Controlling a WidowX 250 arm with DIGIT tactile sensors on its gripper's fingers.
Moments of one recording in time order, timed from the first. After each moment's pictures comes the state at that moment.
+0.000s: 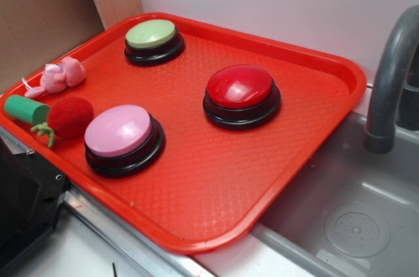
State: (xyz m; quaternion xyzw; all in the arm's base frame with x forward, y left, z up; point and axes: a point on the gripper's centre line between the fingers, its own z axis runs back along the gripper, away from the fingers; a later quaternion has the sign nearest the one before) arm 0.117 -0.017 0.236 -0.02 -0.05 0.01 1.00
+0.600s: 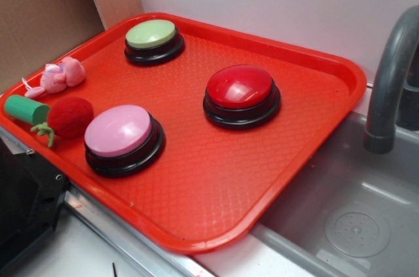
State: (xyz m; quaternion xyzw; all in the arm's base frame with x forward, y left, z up) arm 0.168 0.021 0.192 0.03 0.00 0.07 1.00
